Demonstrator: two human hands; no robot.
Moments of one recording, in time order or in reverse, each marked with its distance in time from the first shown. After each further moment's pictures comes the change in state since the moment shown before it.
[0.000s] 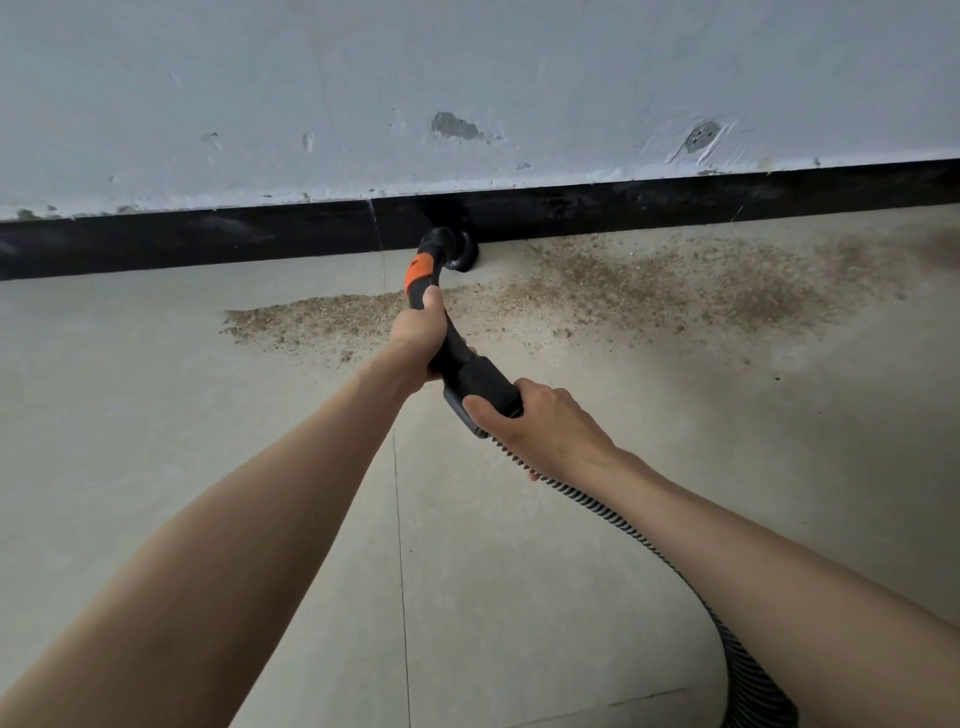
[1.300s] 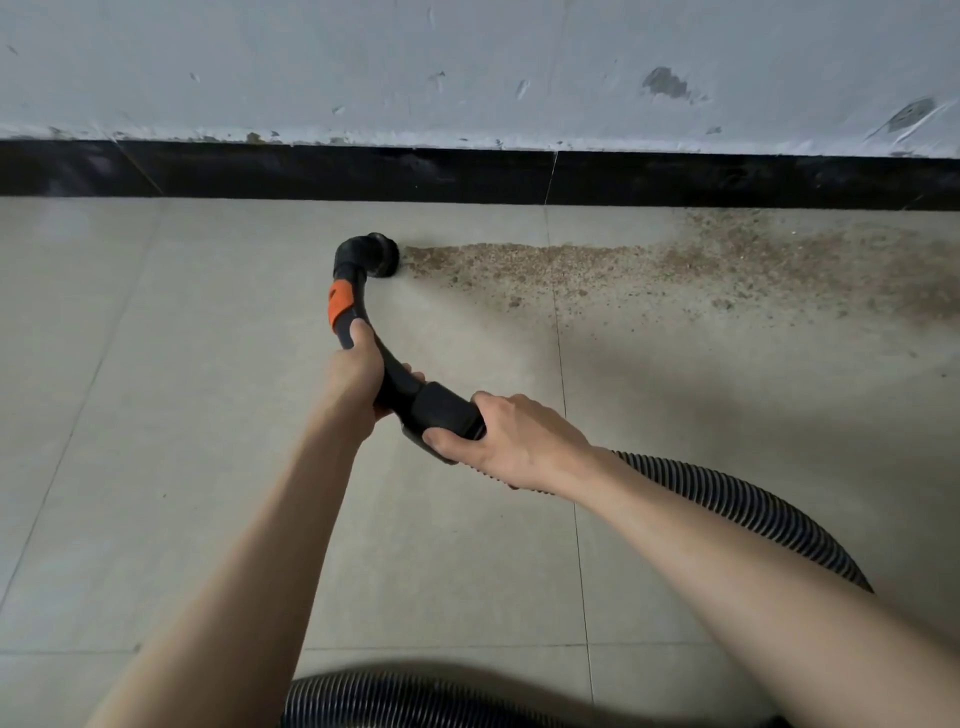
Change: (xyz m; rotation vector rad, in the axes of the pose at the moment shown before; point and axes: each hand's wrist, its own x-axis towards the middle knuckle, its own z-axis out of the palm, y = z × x) left_hand -0.043 -0.069 -0.260 -0.256 0.296 -0.089; right_hand -0.030 -0.161 0.148 -0.250 -0.263 -0.196
